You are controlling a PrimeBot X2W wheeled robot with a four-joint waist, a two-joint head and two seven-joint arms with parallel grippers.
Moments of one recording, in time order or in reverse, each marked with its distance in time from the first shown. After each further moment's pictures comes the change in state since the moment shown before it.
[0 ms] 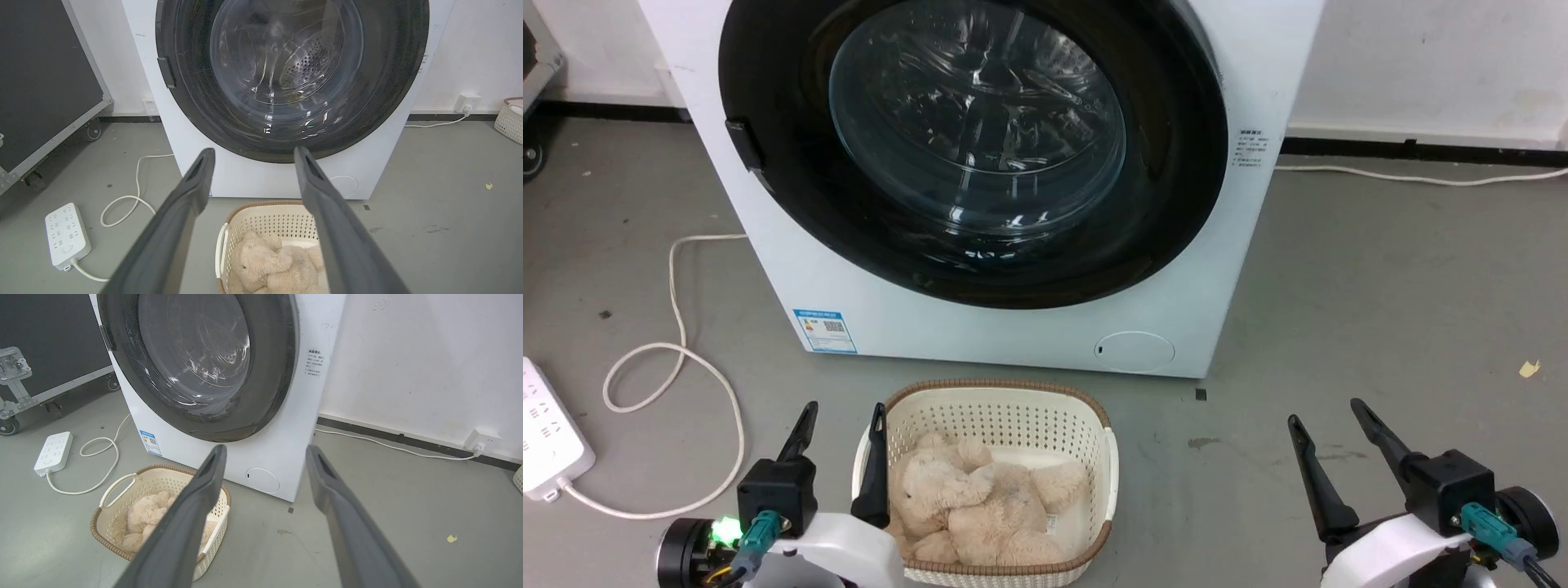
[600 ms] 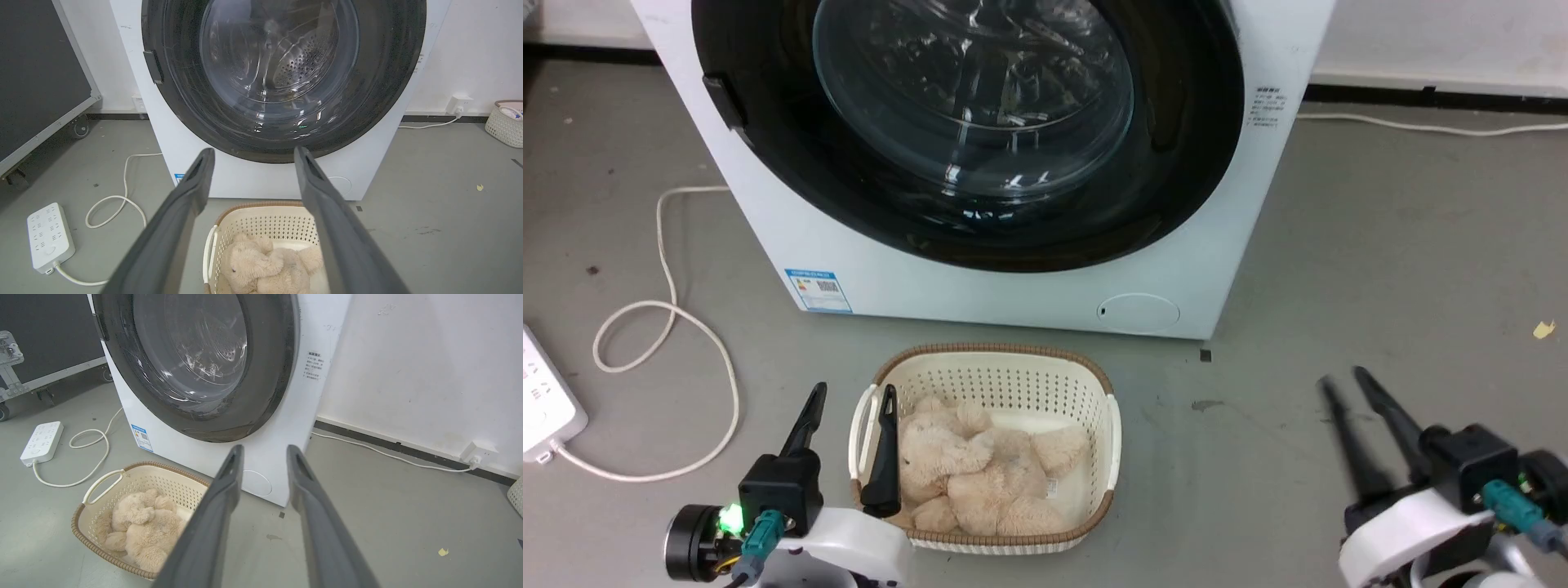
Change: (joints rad) left arm -0.008 0.000 -0.032 -0.033 -0.026 0.016 -0.039; right arm -0.039 -0.045 0.006 -0.023 -0.009 0.000 -0.021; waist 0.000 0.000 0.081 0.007
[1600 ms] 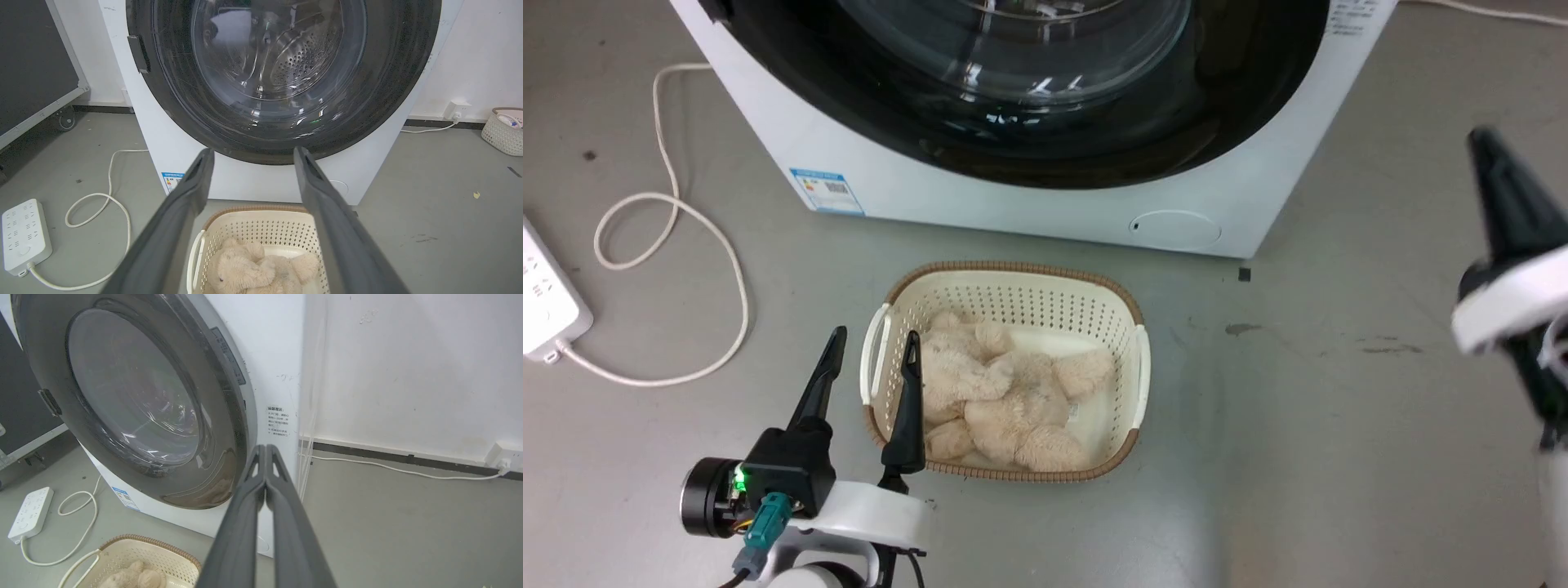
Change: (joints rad) left arm -0.064 0.000 -0.065 -0.060 -0.040 0.022 -0.064; right arm -0.470 -0.145 -0.087 0.152 0.298 0.000 0.131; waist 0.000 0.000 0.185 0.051
